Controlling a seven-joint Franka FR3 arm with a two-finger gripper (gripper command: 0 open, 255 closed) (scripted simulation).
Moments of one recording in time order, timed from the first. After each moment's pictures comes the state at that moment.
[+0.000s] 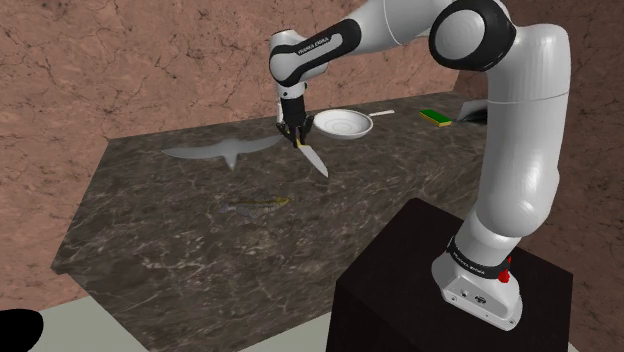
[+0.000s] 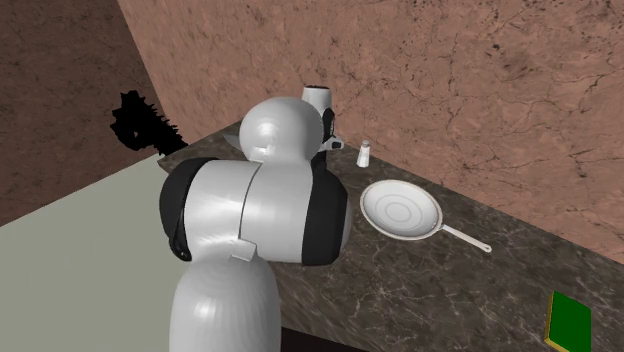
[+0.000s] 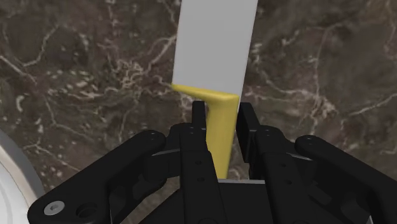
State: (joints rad) arm -0.04 0.37 0.12 -1.67 -0.04 1.86 0.41
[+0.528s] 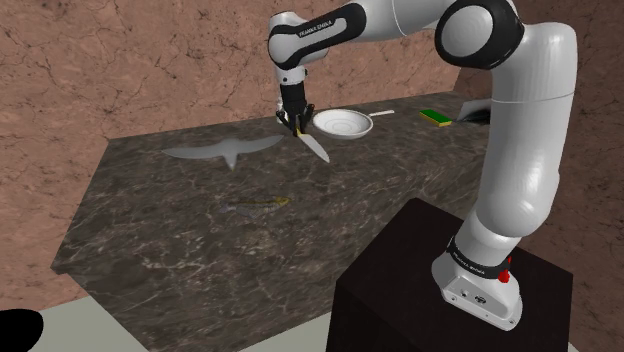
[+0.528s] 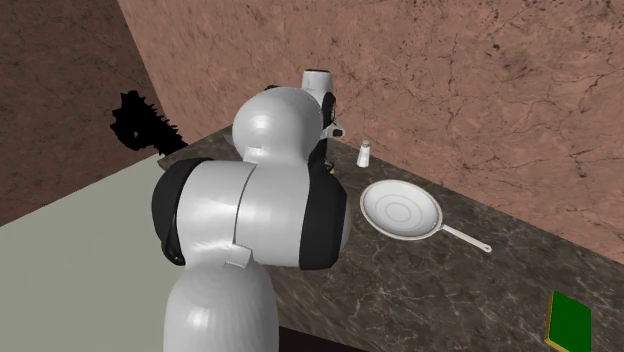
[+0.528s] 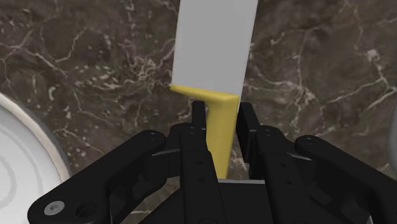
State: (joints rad) arm -0.04 0.34 0.12 -1.61 -0.03 1.77 0.41
